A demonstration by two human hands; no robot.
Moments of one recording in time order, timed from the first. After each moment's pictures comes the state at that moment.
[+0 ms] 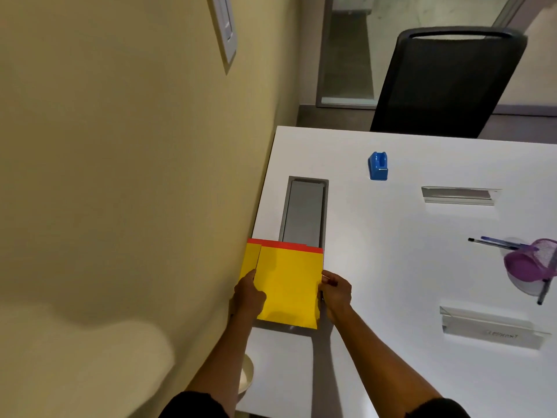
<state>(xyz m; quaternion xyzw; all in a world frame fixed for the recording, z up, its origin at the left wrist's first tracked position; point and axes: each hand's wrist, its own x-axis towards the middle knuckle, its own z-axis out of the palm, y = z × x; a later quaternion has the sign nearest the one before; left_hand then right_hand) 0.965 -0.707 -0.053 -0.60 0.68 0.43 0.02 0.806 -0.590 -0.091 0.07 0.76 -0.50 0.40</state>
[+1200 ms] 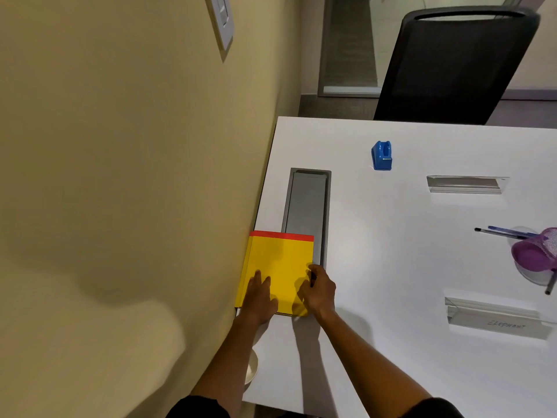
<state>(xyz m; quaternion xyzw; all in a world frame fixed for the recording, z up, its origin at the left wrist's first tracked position) 0.976 -0.691 -0.077 -0.46 0.80 0.34 0.19 0.848 -0.601 -0.086 -0.16 0.84 -0.39 0.35</state>
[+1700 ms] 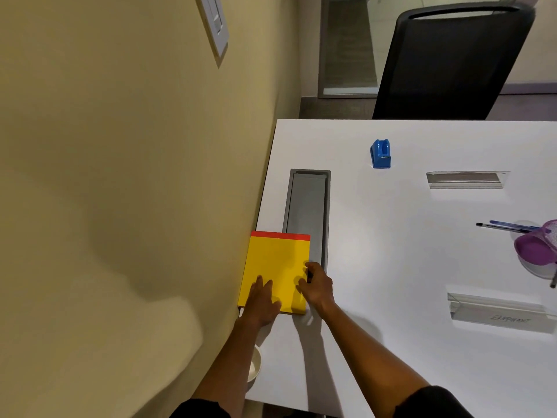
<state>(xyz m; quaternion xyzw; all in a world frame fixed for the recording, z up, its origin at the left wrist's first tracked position) 0.979 -0.684 -0.070 -0.46 0.79 0.34 0.22 0.843 -0.603 -0.078 -0.19 0.81 -0.37 0.41</state>
